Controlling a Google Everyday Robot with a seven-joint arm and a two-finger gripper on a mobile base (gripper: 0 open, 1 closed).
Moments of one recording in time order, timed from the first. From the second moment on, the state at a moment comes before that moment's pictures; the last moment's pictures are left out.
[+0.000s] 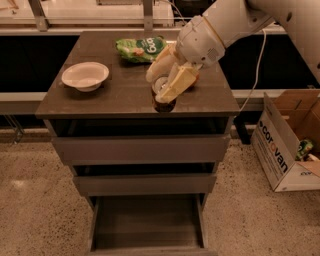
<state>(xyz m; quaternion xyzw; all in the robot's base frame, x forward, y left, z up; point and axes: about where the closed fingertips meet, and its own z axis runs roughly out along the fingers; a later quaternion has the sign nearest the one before) 0.549 -0.009 0.953 -0.76 0.51 0.26 0.31</state>
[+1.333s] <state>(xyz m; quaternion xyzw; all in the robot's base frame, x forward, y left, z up) 0.614 0.043 0.950 -0.71 0.56 0.29 0.31</state>
